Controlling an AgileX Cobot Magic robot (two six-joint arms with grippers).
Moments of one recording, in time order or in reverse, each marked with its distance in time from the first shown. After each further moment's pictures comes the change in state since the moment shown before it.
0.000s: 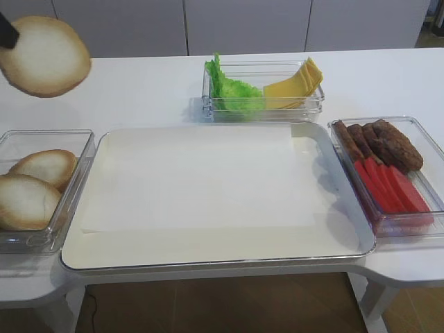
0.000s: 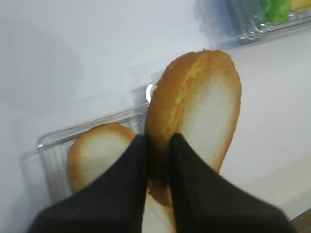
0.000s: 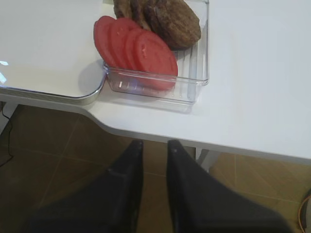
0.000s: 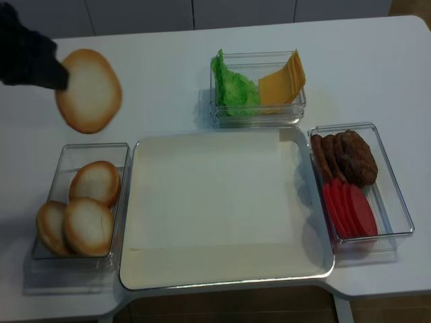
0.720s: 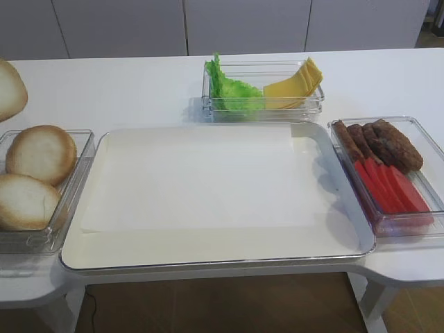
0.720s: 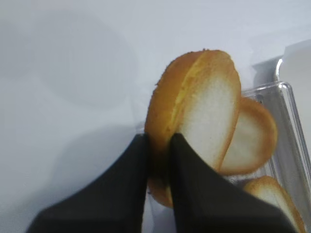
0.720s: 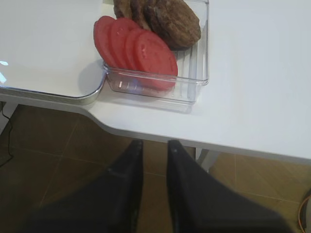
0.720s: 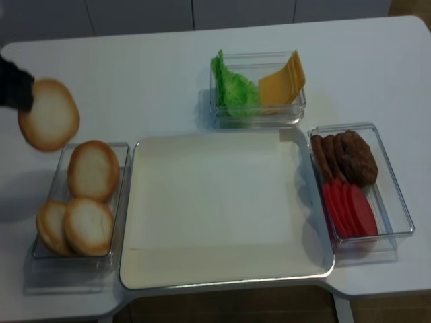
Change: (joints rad) left arm 0.131 0.080 0.011 0.232 -0.082 0.034; right arm 0.000 0.000 0.000 0.000 0.000 0.000
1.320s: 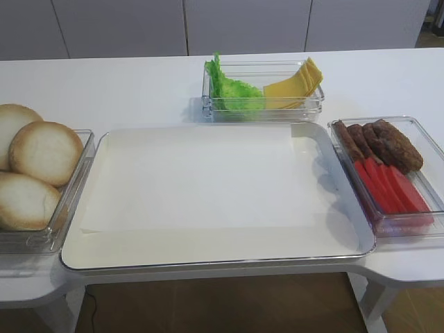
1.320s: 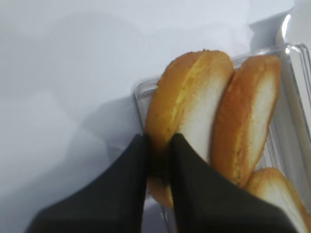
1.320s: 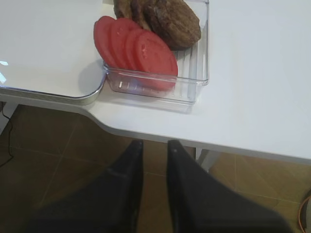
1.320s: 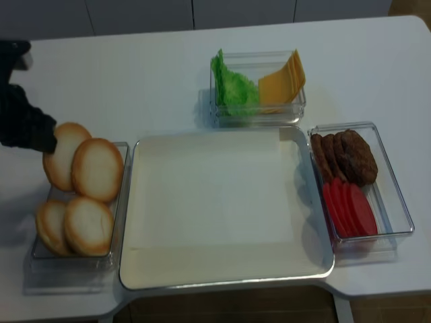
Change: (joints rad) left arm 0.000 0.067 0.175 -0.089 -0.095 0.092; right arm 0.000 0.000 0.000 0.000 0.000 0.000
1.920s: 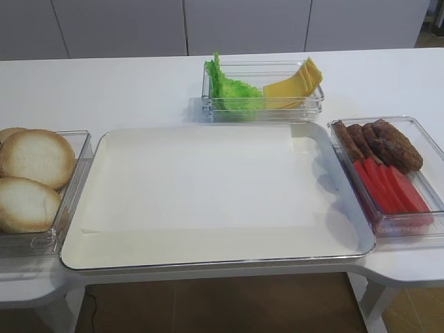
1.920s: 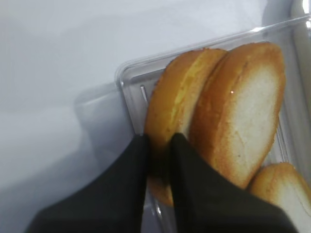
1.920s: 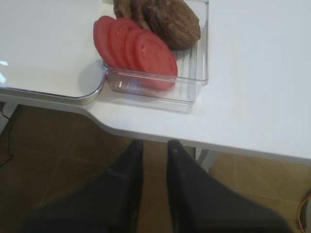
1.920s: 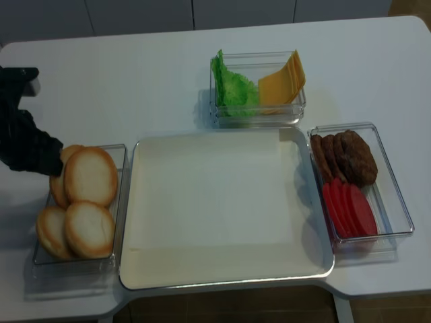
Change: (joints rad) left arm 0.001 0.009 0.113 -0.017 -0.060 0.008; right arm 0.000 0.000 0.000 0.000 0.000 0.000
